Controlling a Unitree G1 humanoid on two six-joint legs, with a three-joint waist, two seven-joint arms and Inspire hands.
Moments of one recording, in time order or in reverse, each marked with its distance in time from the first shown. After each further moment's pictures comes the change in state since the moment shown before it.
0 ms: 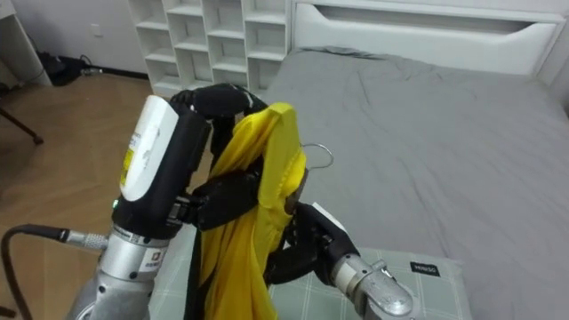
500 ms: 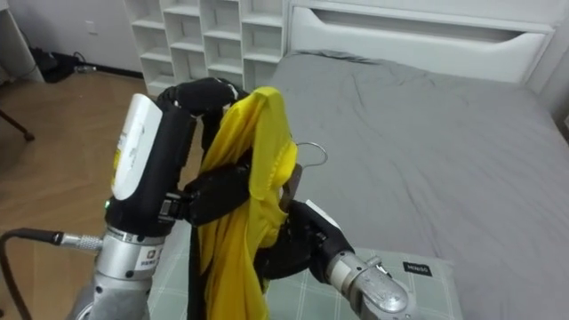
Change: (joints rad) left arm -0.001 0.002 -0.001 0.008 -0.020 0.004 0.063; right arm -0.002 0.001 0.000 -0.030 0.001 0.008 -0.001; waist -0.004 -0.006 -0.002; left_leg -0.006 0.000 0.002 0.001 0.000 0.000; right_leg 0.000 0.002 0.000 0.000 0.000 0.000
